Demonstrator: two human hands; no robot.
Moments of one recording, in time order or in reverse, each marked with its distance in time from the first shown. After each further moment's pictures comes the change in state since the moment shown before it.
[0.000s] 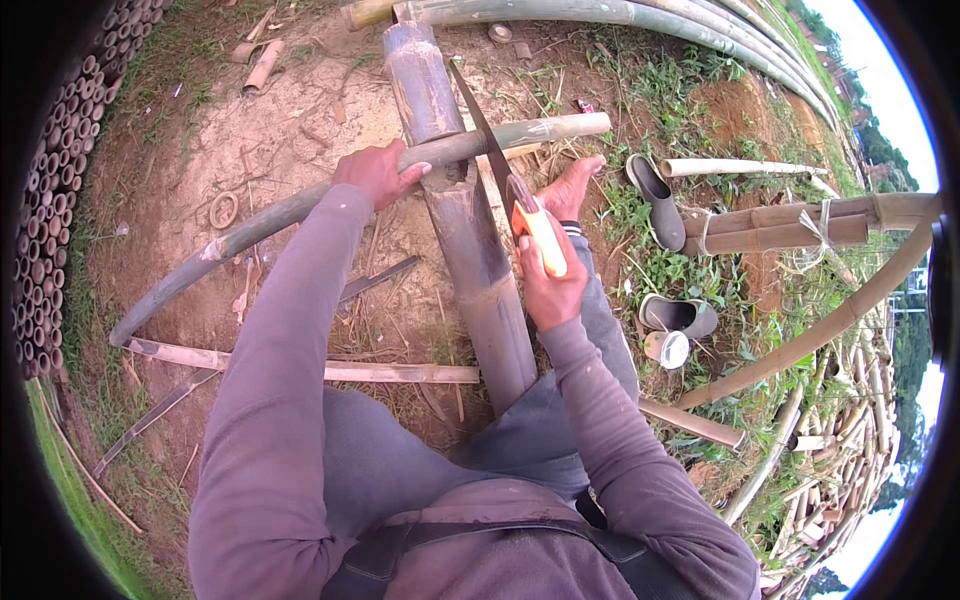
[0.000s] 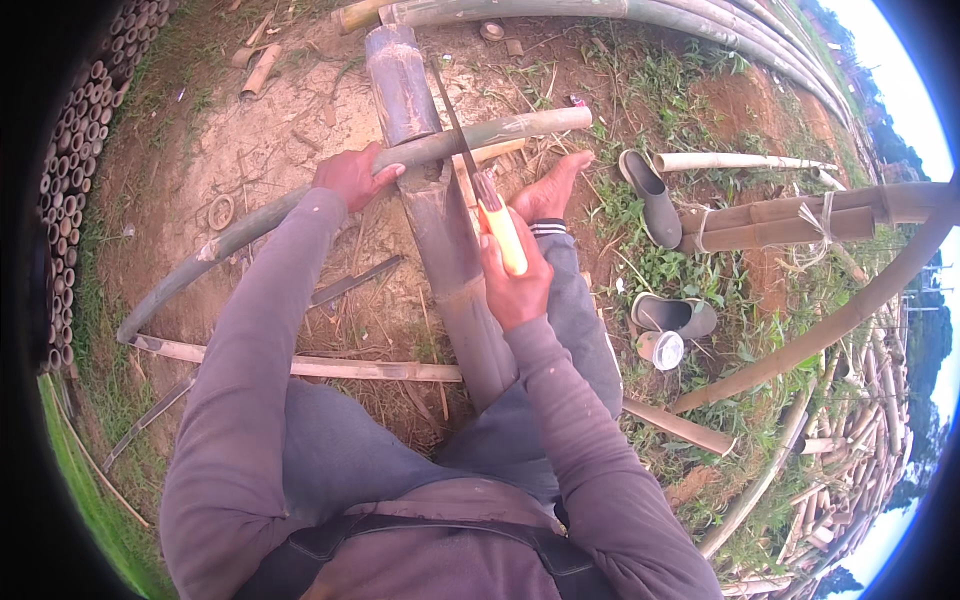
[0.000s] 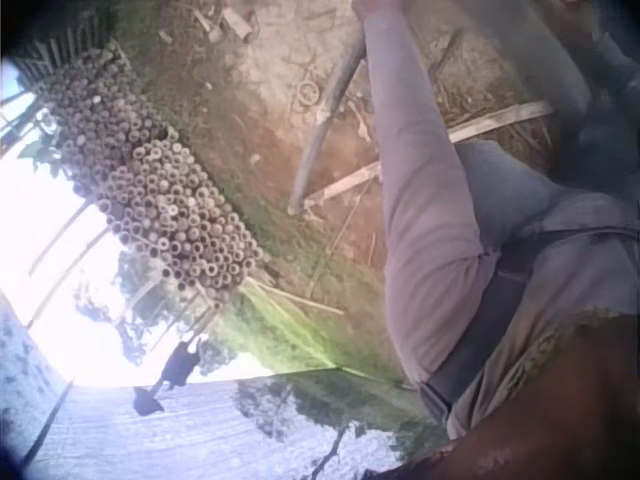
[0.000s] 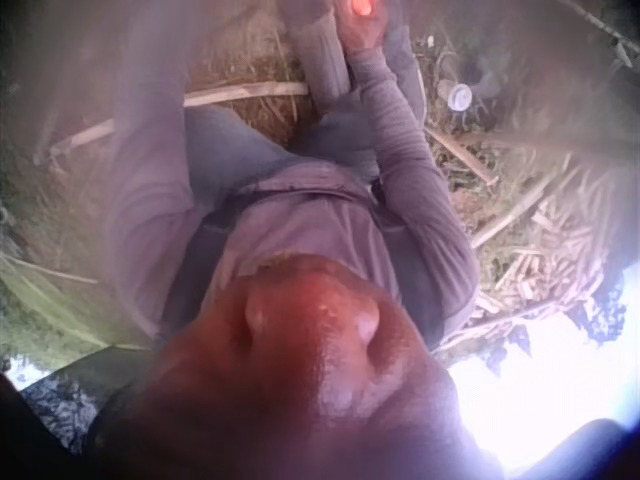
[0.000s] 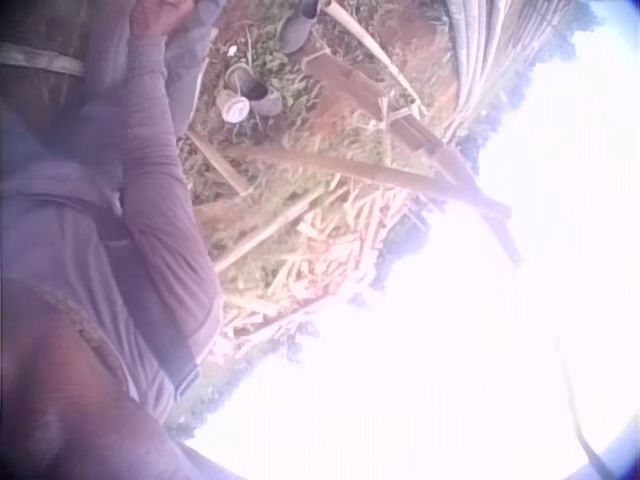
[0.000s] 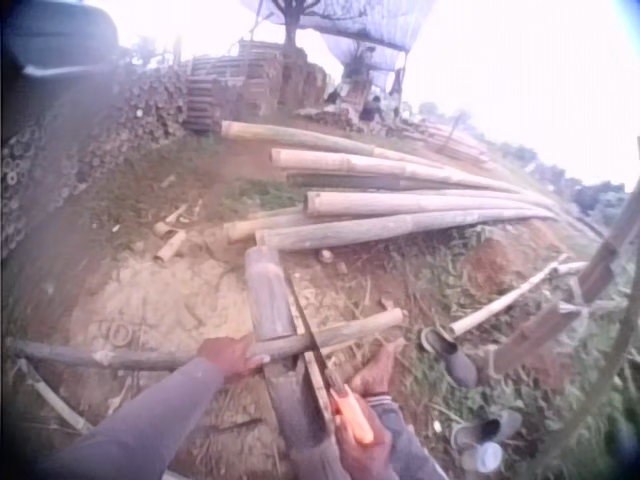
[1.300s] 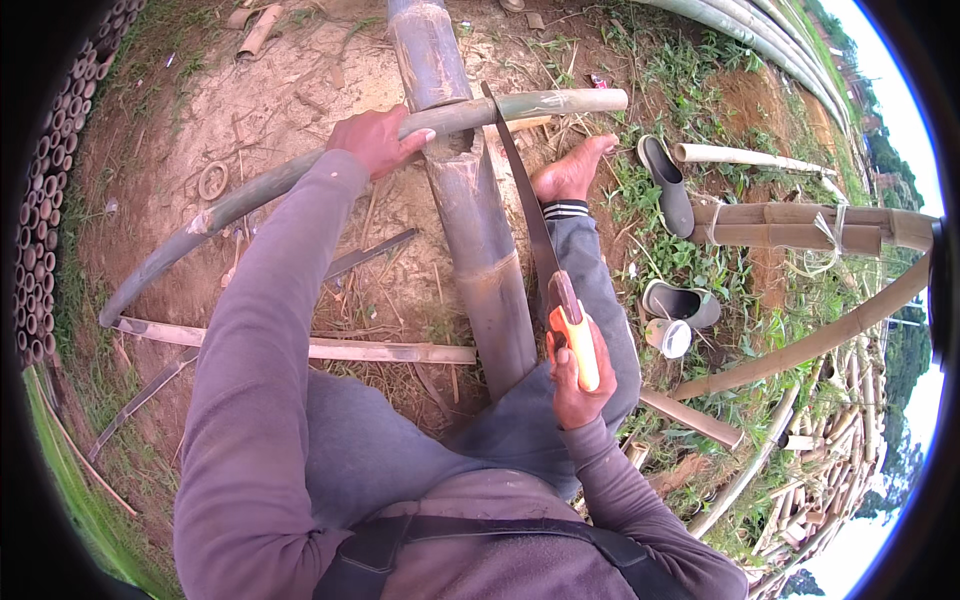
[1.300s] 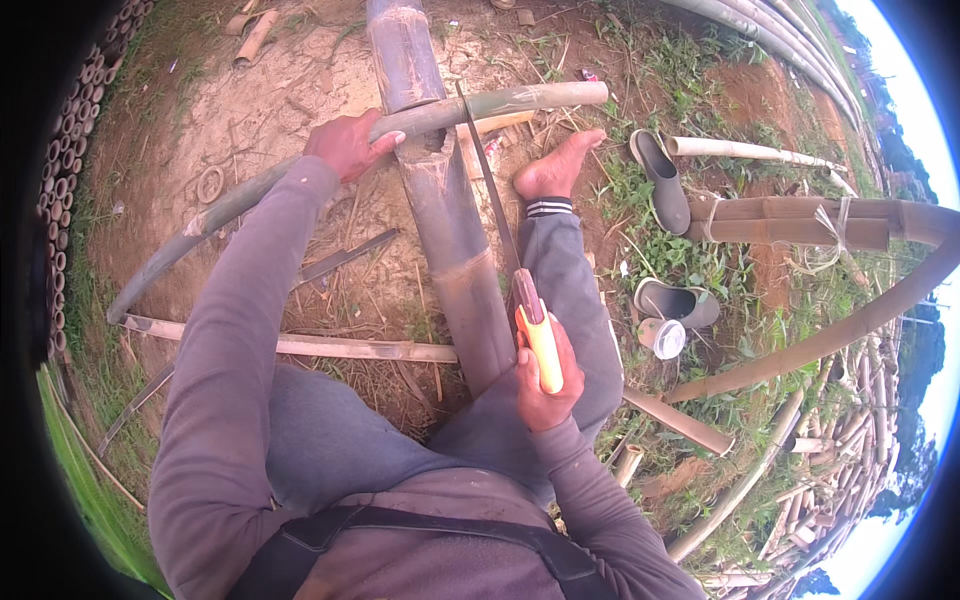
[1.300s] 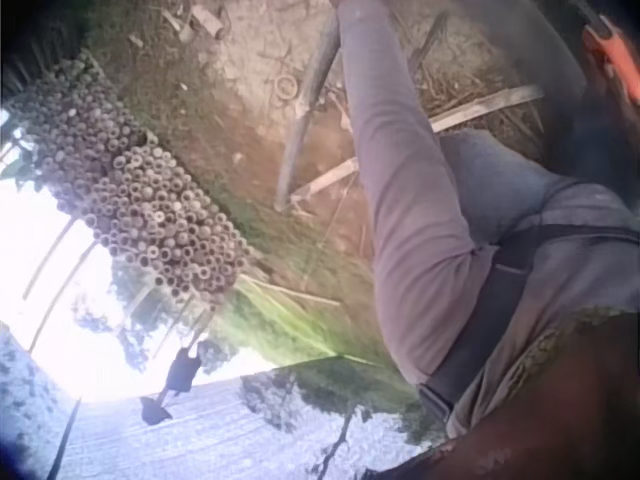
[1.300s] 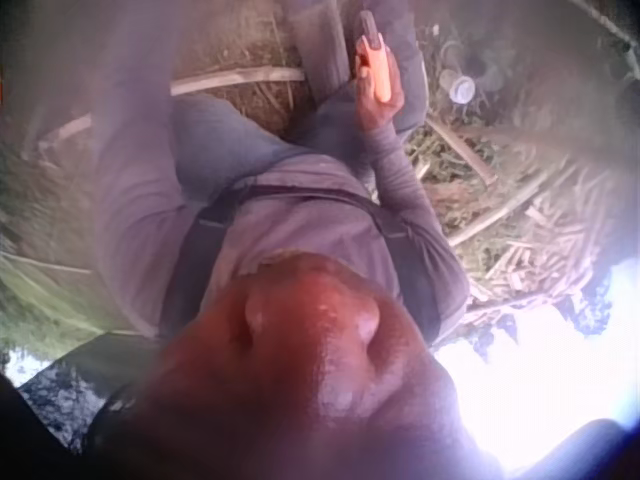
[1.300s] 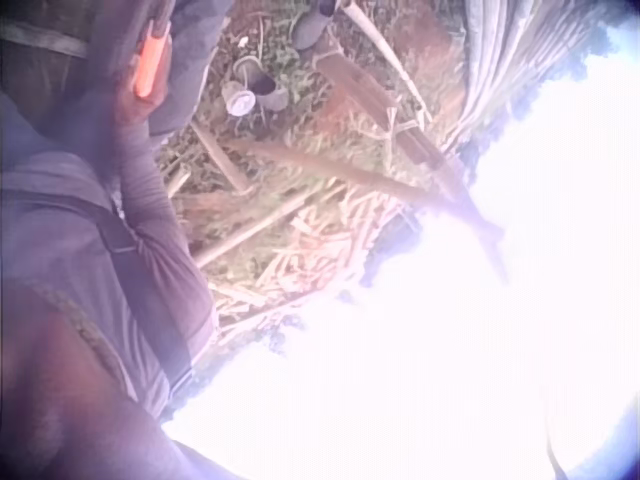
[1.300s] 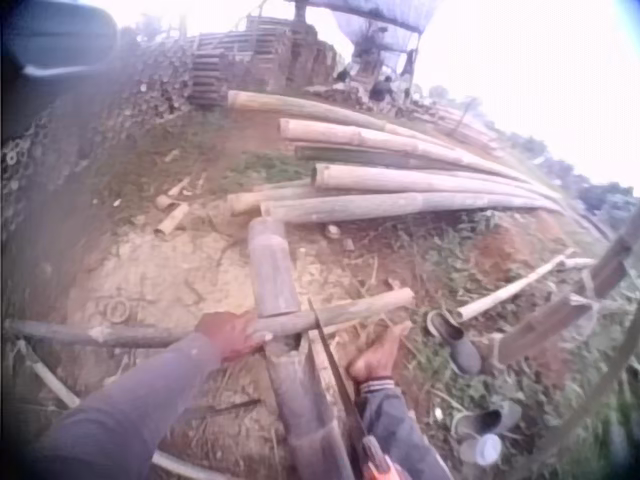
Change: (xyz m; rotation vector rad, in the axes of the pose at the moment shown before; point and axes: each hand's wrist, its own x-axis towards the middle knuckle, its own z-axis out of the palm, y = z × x) left_hand 0.007 -0.008 0.015 -0.013 -0.038 -0.011; right_hand -0.113 -0.047 -0.069 0.037 -0.006 0.076
